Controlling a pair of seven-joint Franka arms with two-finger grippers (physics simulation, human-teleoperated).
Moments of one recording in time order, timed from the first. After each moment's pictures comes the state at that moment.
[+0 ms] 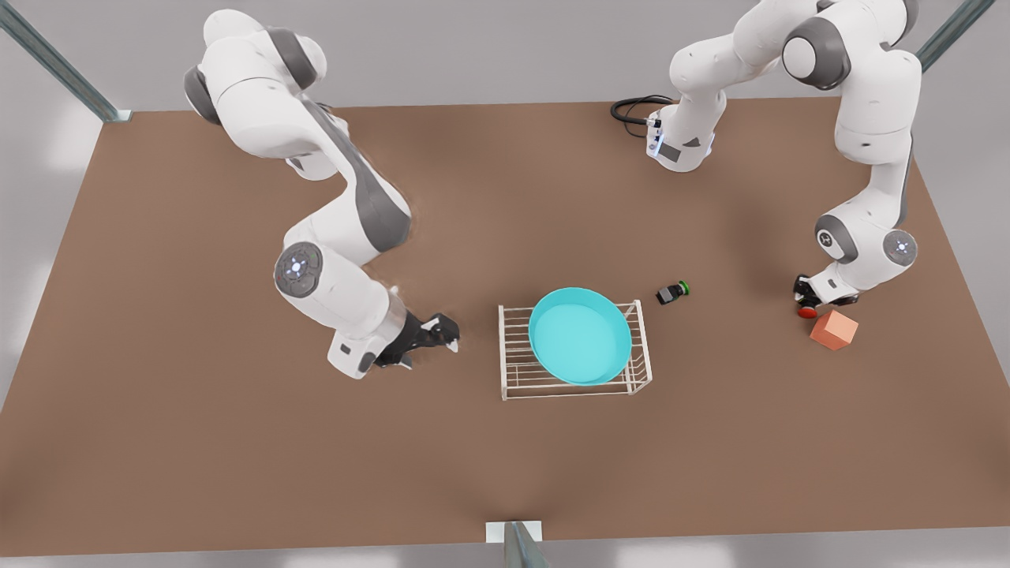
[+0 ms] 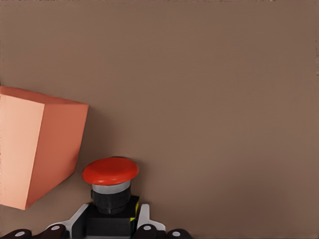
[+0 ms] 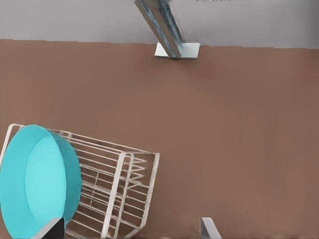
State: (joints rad) left arm 0.27 0.46 0.19 -2.22 -0.04 2.64 0.88; right arm 0.28 0.61 0.16 -1.08 0.15 1.89 0.19
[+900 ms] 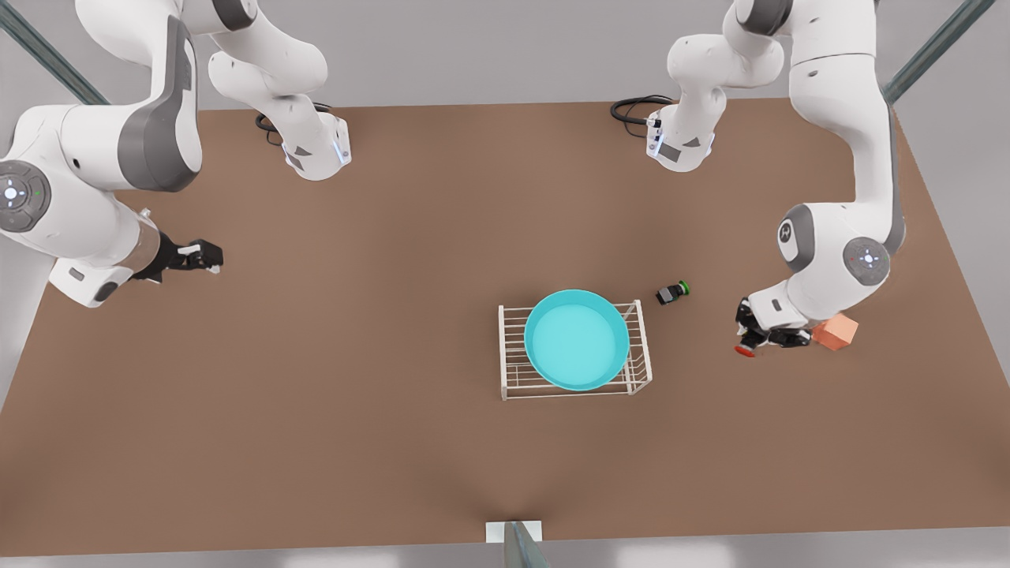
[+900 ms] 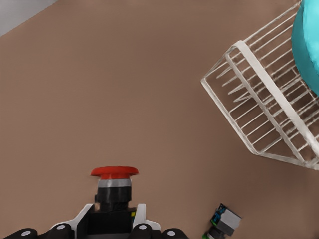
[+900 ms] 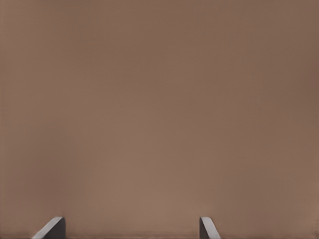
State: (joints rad) left arm -0.14 0.27 0.05 -1.83 -0.08 2.13 0.56; right arm 0.11 0.20 -0.07 -1.34 -0.06 1.34 -0.16
